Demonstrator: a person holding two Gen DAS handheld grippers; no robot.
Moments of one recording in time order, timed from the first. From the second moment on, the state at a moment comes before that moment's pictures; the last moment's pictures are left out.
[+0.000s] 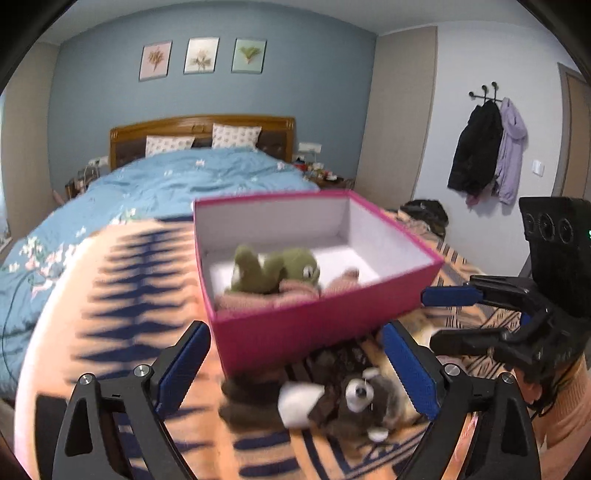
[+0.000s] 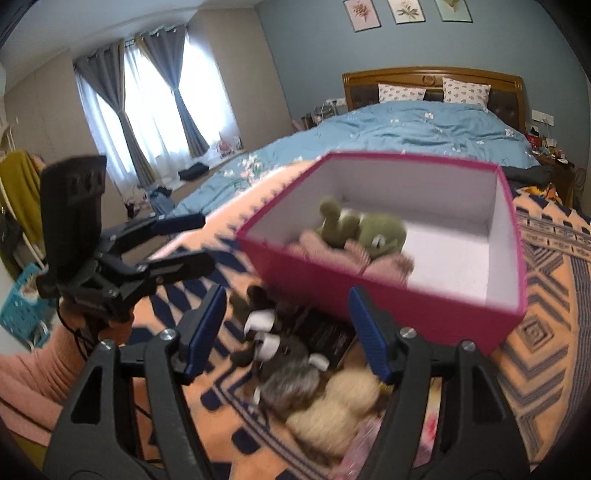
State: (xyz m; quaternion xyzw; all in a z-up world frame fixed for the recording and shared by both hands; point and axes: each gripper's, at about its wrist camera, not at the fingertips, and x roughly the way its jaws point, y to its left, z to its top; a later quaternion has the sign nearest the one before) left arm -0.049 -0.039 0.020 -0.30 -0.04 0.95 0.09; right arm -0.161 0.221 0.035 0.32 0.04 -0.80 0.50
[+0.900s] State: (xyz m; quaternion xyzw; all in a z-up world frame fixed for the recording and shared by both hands) left arm -0.032 -0.045 -0.046 -0.37 -0.07 0.92 0.09; right arm -0.142 0.196 -0.047 0.37 0.12 -0.81 0.45
